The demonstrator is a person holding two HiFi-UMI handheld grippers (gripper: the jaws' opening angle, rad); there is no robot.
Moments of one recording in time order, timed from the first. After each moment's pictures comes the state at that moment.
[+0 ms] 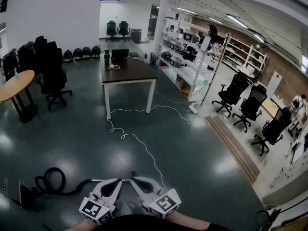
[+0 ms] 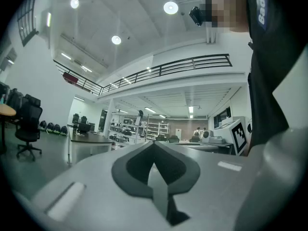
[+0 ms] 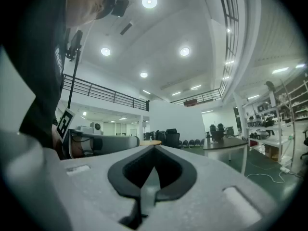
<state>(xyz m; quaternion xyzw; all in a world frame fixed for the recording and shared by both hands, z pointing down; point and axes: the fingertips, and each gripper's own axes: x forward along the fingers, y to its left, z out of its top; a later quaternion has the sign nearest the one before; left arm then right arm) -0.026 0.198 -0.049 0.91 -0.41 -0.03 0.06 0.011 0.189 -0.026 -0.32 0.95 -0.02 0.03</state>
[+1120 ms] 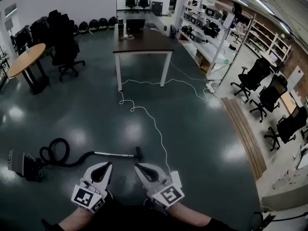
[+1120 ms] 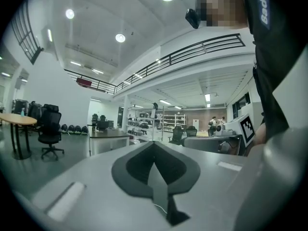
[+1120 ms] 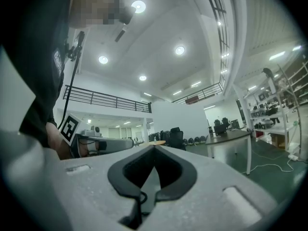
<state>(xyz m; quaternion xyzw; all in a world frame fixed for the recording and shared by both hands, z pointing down) 0.007 0.190 -0.014 0.87 -0.50 0.00 0.05 0.090 0.183 -0.006 -0.29 0.95 -0.05 0.05</state>
